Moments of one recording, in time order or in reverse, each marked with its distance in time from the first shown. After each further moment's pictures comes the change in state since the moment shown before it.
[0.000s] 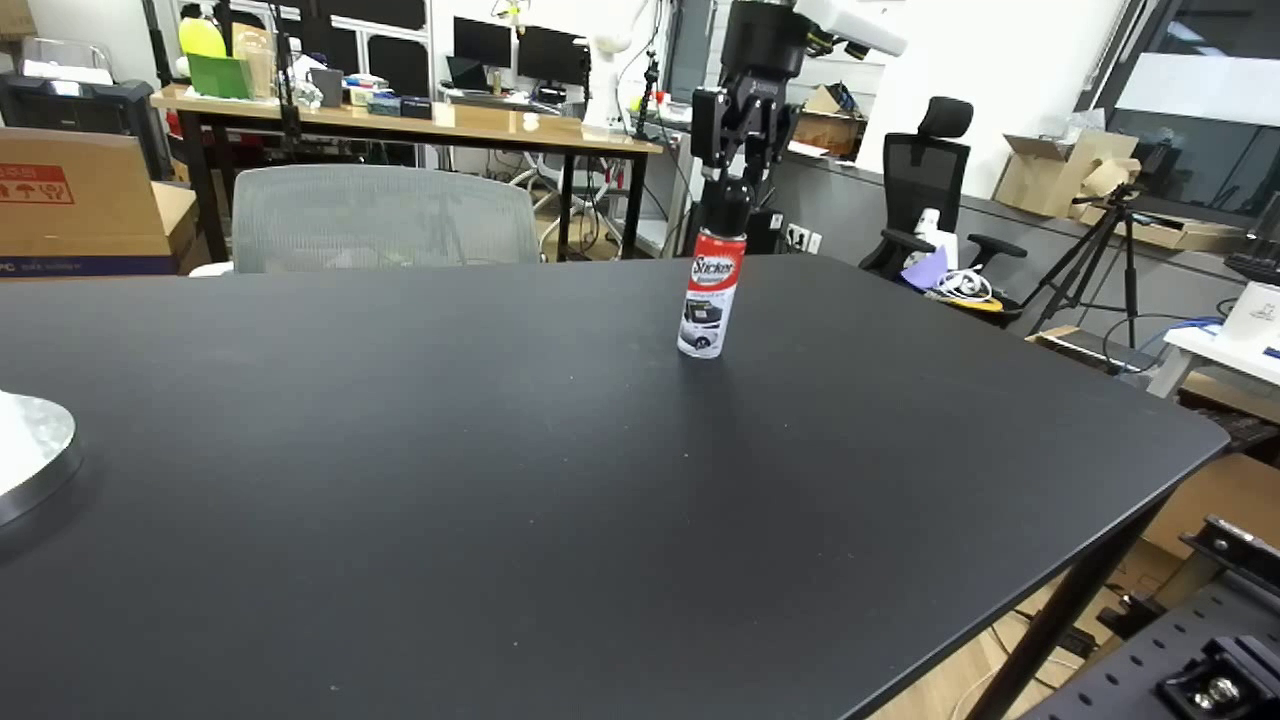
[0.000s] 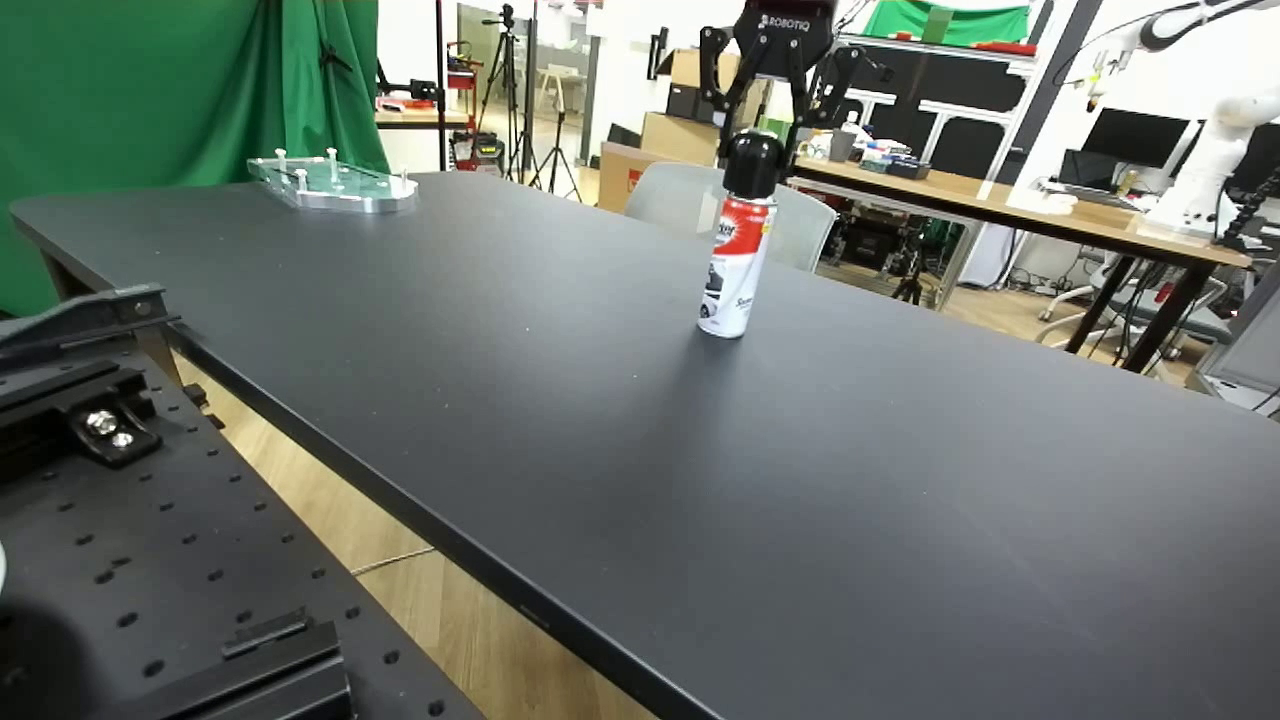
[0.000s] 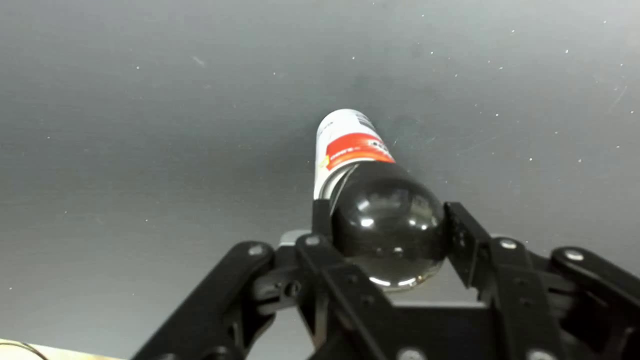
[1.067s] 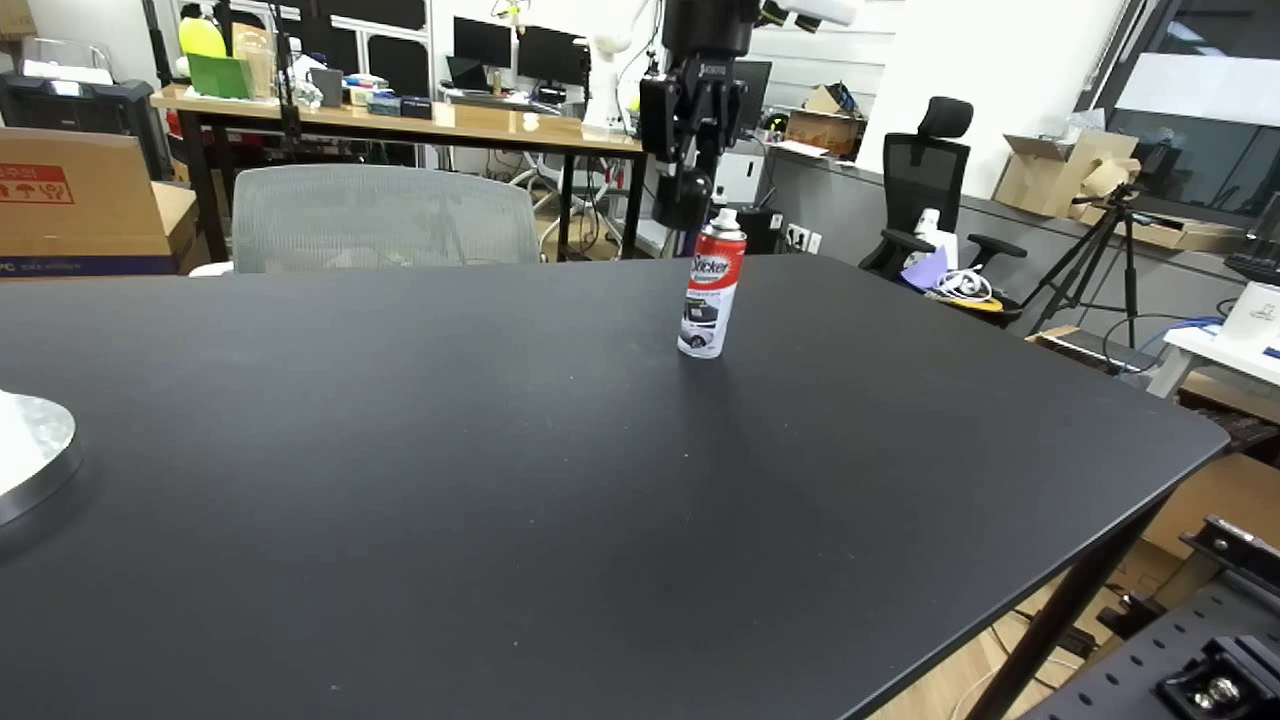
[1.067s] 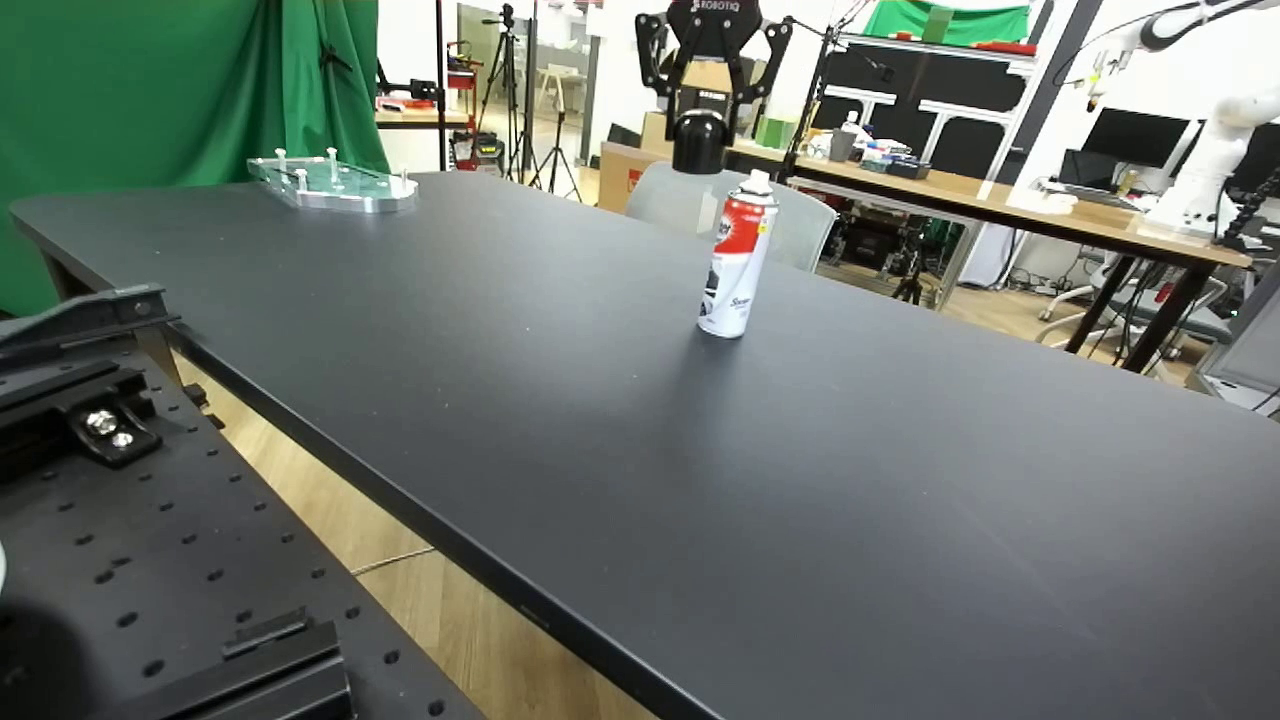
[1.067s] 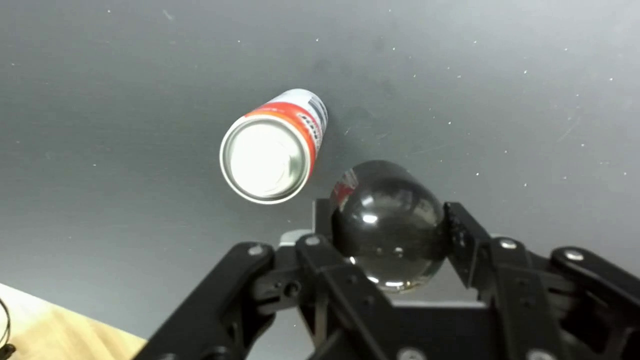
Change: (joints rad) arm 0.097 -0.029 0.030 -0.032 -0.120 0.003 0.036
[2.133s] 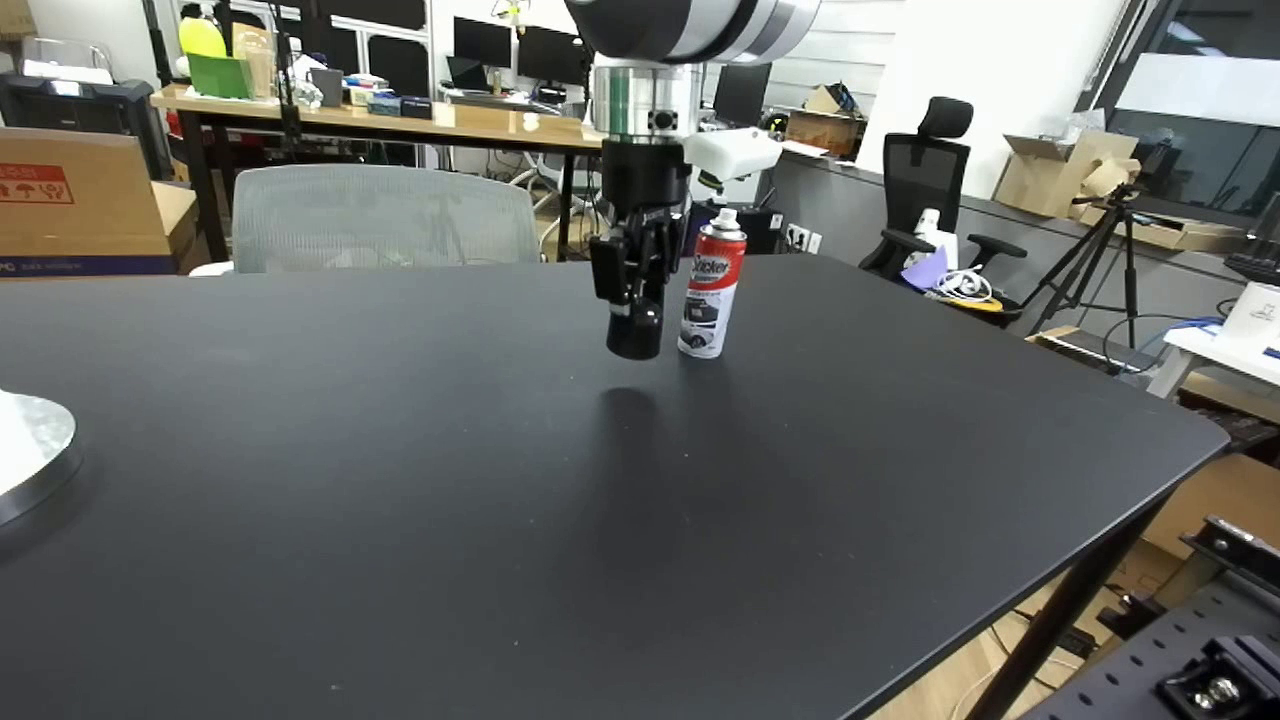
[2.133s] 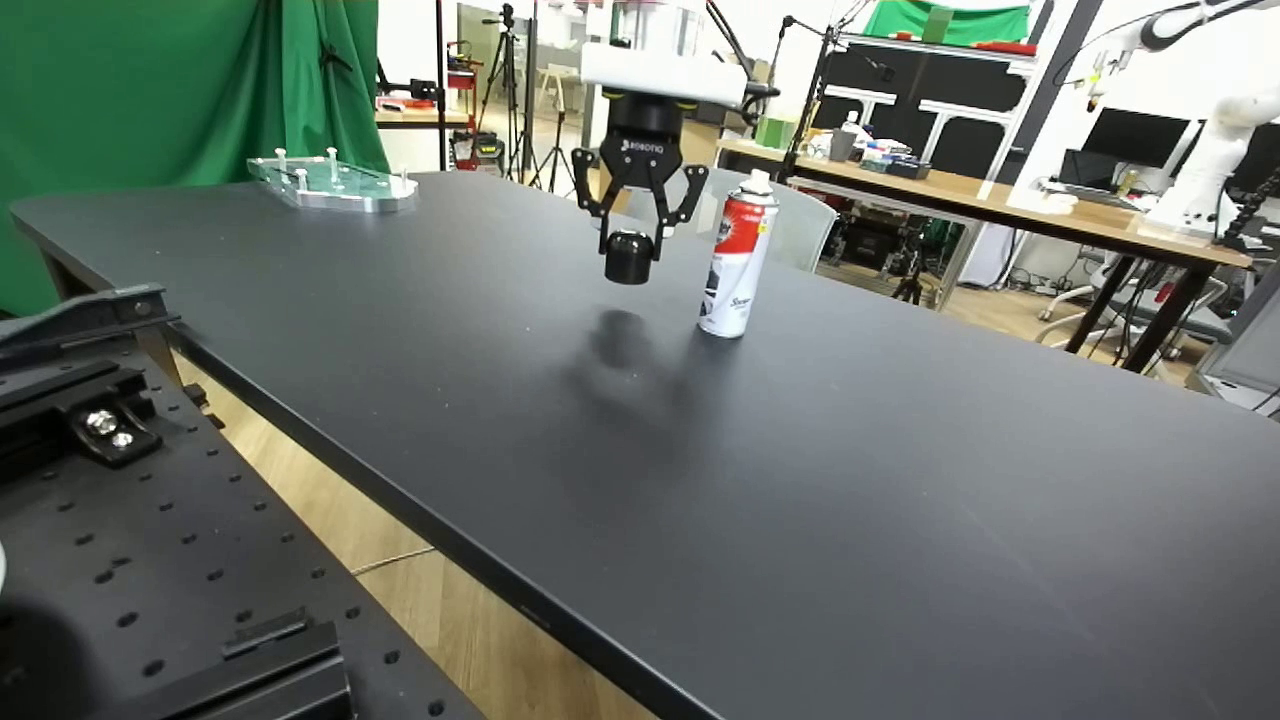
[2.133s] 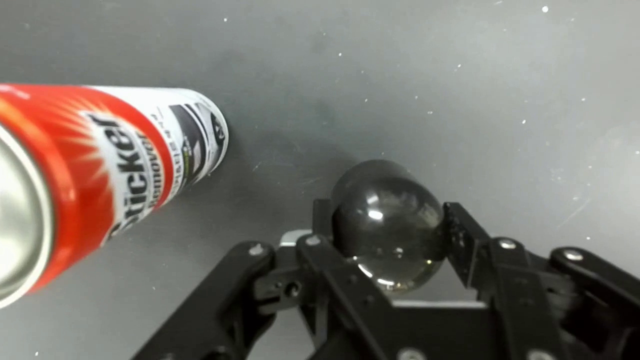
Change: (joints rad) arm 0.036 0.237 0.041 0.003 -0.053 0.127 -0.042
